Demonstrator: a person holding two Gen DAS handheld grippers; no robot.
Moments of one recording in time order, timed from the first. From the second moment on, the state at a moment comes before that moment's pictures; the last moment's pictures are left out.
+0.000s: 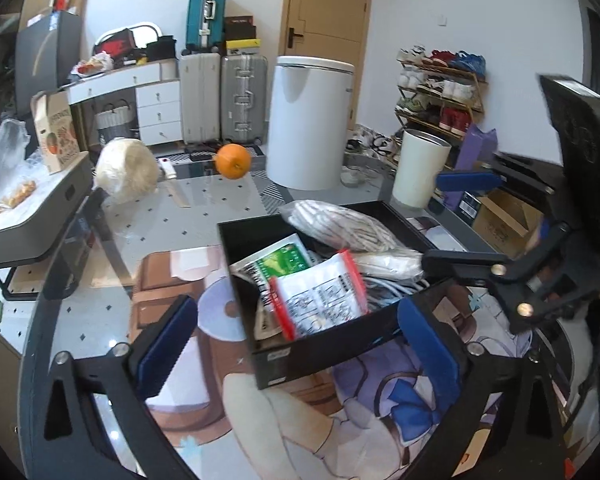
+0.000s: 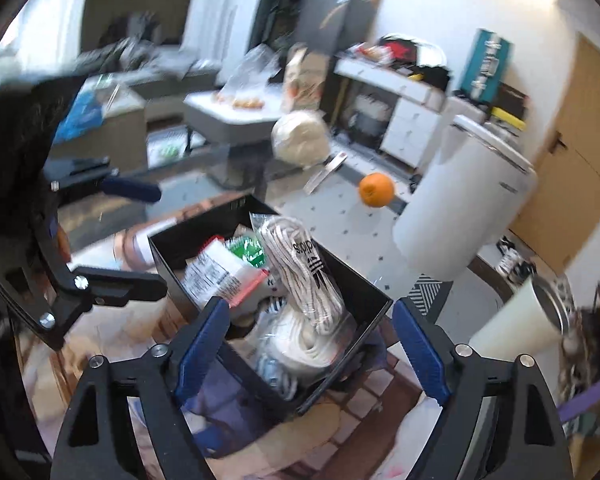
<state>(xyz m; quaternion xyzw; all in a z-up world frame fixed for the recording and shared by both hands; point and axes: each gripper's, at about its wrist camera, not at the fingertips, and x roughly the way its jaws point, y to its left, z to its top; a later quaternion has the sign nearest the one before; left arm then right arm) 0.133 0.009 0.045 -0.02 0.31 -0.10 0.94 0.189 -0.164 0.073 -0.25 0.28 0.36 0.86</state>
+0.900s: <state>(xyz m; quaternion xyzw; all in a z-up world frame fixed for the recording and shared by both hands) 0.108 0.016 0.029 -0.03 0.25 -0.05 0.97 0.129 -0.195 0.044 -0.08 0.26 0.26 0.93</state>
